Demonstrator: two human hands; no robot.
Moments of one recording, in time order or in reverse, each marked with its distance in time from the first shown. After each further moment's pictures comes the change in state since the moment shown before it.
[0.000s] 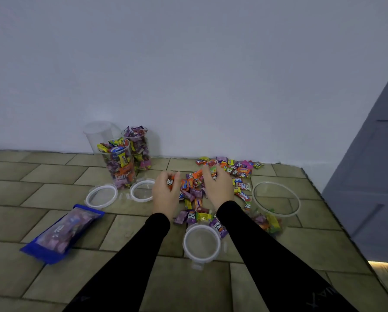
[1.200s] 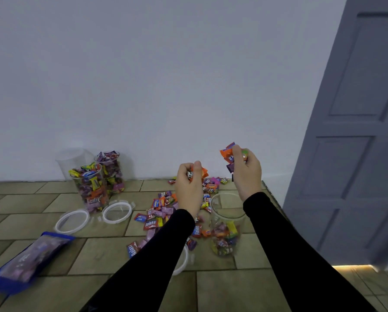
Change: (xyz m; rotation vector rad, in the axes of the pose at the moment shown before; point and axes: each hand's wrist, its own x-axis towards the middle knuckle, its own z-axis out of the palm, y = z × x) left_hand -0.046 0.160 0.065 -0.504 -0.077 -0.003; right_hand -0.003 -0.049 -0.149 0.431 0.344 -0.157
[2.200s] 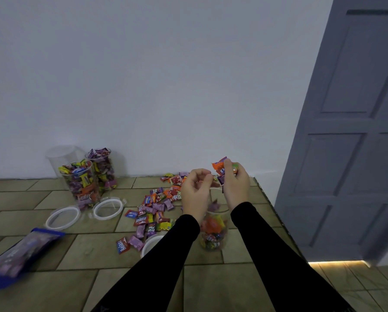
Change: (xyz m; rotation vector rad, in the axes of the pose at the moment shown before) left_hand -0.034 -0.011 0.033 -0.178 -0.132 -0.059; right_hand -0.012 0.031 -0.020 0.018 0.043 0.101
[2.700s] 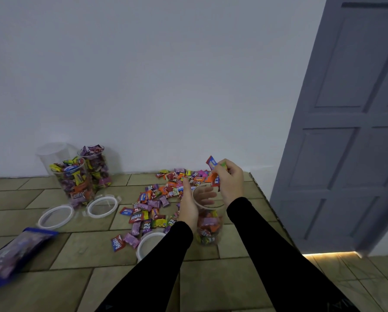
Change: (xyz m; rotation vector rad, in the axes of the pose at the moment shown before) left_hand 0.002 -0.045 -0.012 -0.229 -0.060 -0.579; right_hand -0.003 0.002 -0.005 0.018 -0.160 -0.018
